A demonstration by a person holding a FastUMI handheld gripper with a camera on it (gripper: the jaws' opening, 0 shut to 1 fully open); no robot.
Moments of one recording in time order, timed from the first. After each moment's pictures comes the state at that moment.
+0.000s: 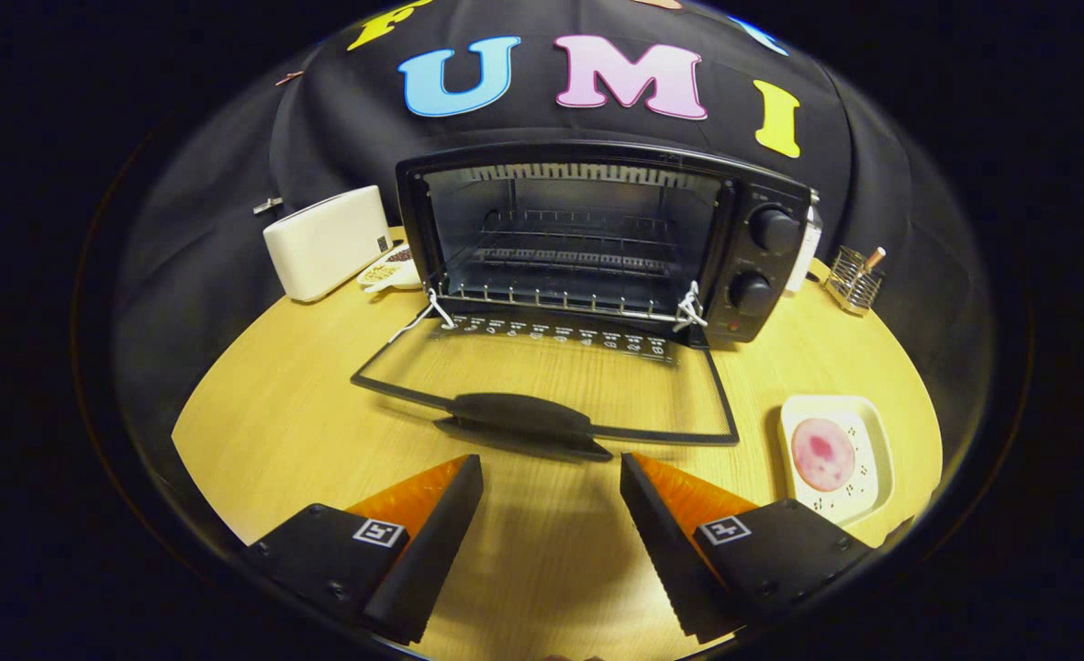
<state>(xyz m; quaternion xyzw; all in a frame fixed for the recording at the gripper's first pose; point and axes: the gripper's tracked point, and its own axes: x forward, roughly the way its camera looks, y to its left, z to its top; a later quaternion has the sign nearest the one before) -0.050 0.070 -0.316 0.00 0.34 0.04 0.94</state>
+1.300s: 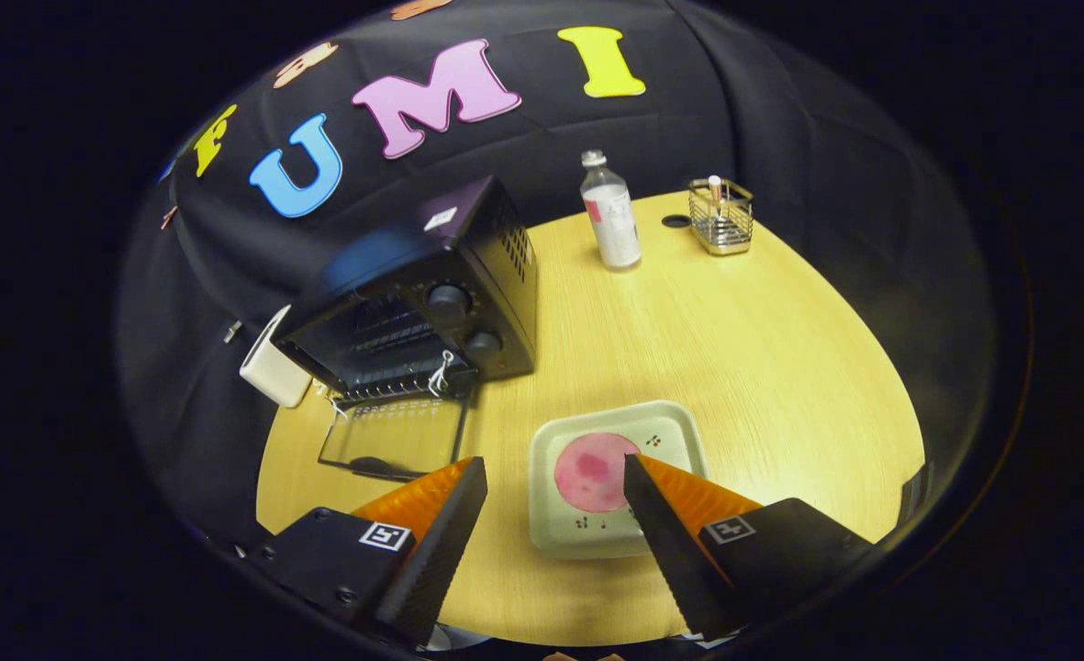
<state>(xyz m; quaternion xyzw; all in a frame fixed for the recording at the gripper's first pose) -0.057 -0.159 -0.262 0.17 0.42 0.00 0.89</state>
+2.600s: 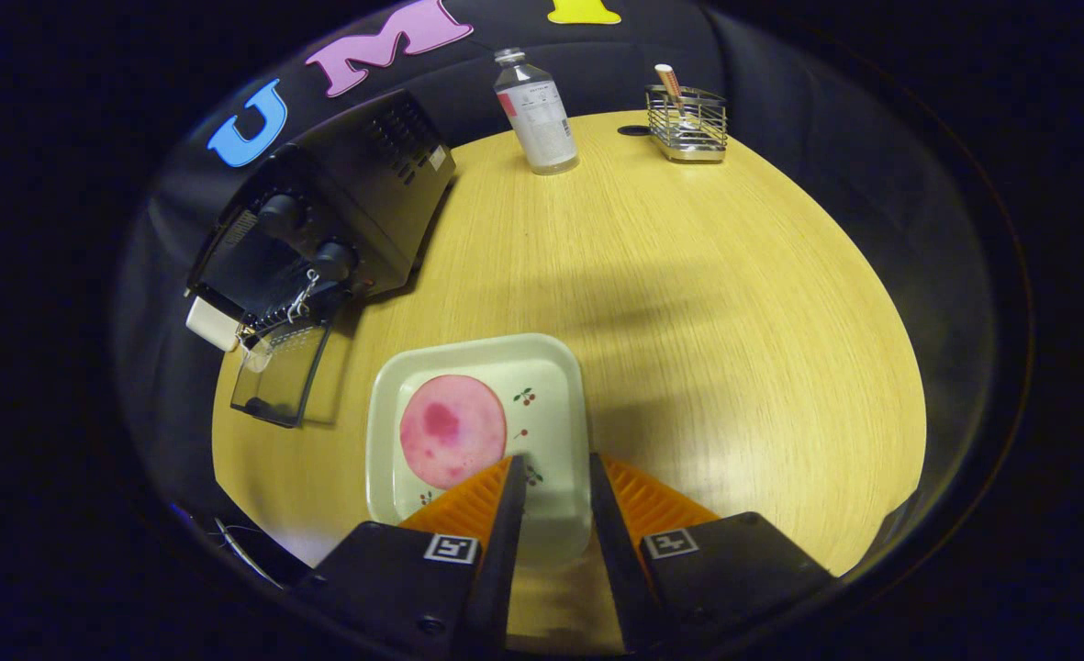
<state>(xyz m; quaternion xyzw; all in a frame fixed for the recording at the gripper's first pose) -0.067 -0.239 -0.357 0.13 0.52 -0.02 0.84</state>
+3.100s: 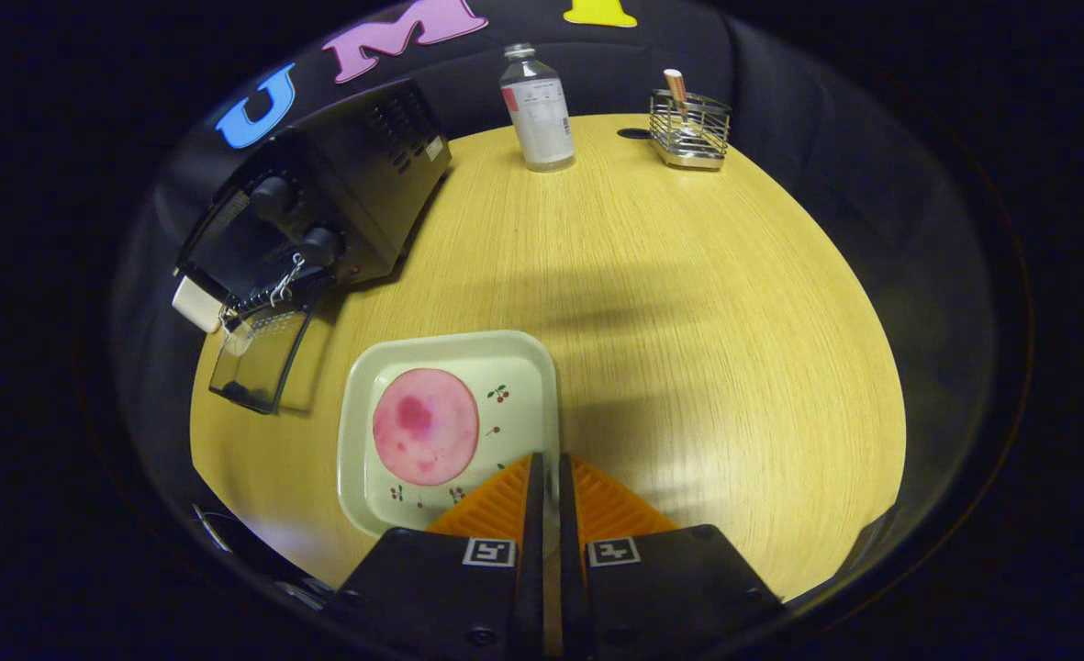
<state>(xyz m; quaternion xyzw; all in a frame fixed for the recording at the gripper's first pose) -0.068 -0.251 -0.359 0.12 0.53 -0.02 0.84</state>
